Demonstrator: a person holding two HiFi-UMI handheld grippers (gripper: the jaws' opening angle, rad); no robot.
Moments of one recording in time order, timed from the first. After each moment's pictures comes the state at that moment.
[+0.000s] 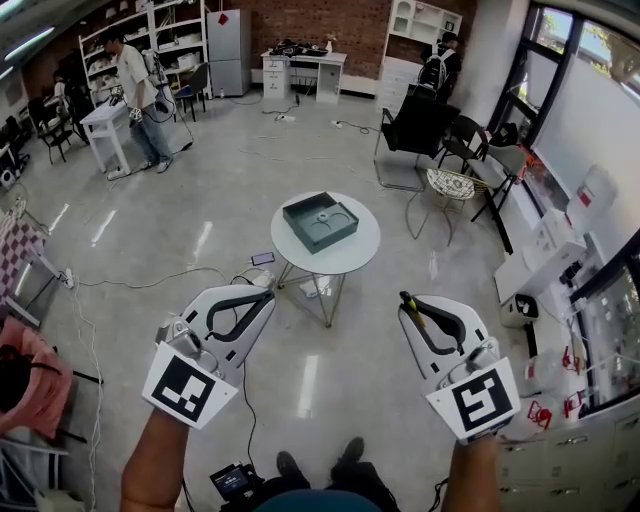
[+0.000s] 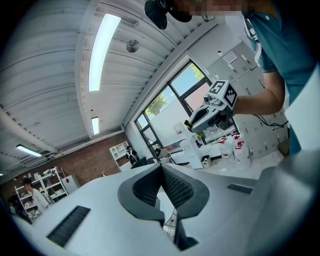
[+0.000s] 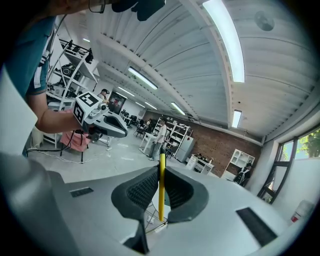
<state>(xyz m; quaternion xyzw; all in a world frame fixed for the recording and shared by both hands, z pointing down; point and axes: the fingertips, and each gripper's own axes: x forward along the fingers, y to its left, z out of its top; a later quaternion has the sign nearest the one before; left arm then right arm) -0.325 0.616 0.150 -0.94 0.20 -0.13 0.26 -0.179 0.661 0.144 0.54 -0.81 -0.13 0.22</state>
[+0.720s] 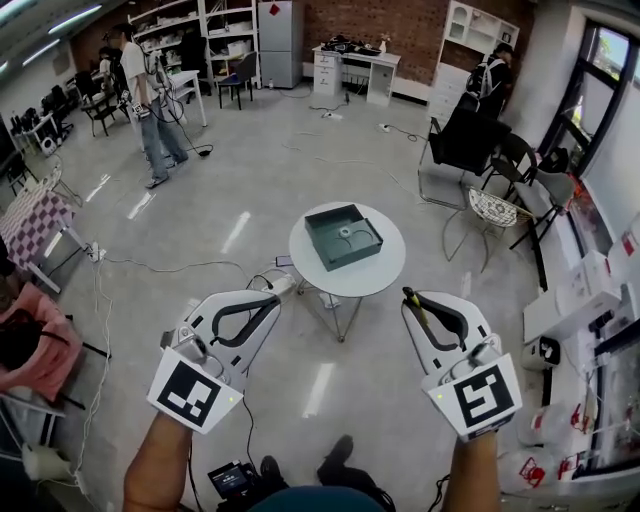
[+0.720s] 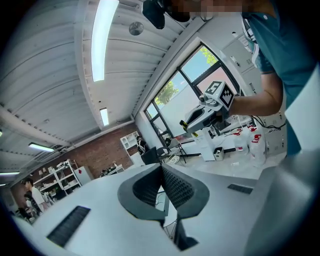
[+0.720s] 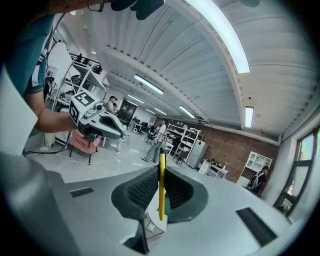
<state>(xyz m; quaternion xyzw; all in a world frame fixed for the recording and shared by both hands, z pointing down) -0.180 0.462 0.172 -0.91 0.28 -0.17 0.24 -0.030 0.469 0.165 0.47 -0.85 -0.13 0.20</state>
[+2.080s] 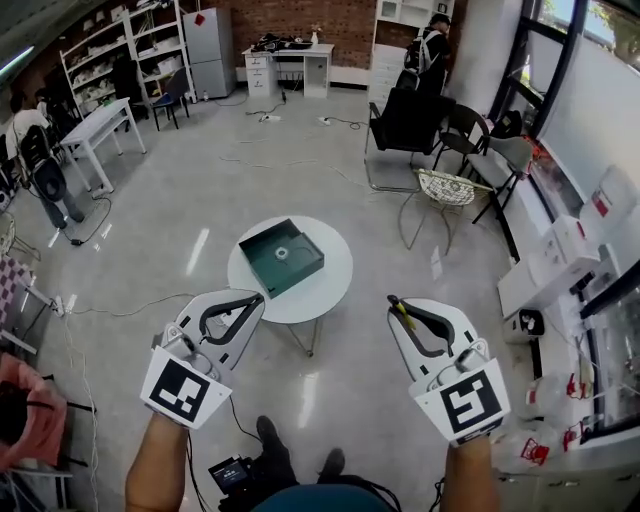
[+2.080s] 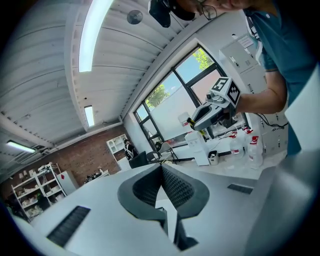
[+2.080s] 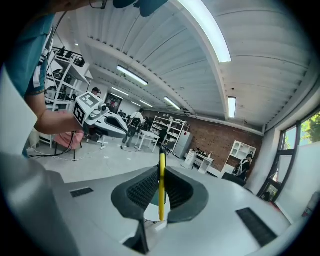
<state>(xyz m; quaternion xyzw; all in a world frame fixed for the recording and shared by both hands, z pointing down) 0.035 0.280 0.178 -0.94 0.20 -0.16 0.24 0.181 0.332 0.178 0.54 -0.81 -0.10 0.22</state>
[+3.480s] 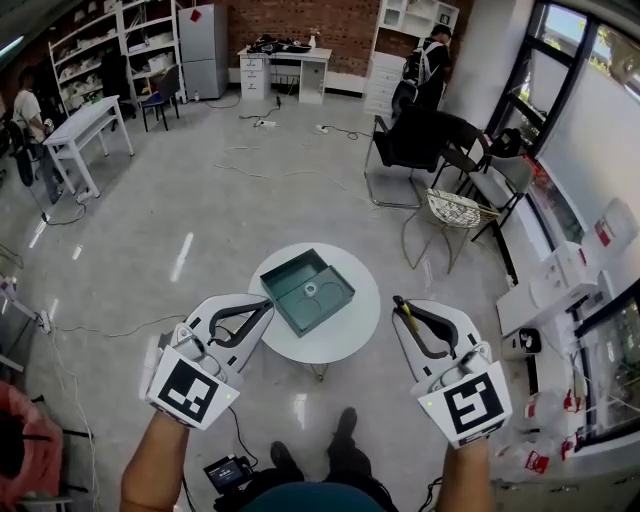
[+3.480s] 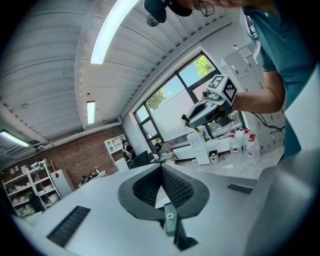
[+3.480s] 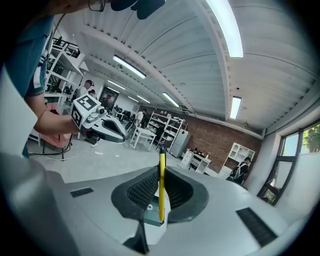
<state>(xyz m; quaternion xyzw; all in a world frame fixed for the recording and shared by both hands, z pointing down) -0.122 -0.013 0.186 -0.95 0.17 -0.14 0.23 0.018 0.039 0.162 0.56 -0.79 -0.10 0.23</state>
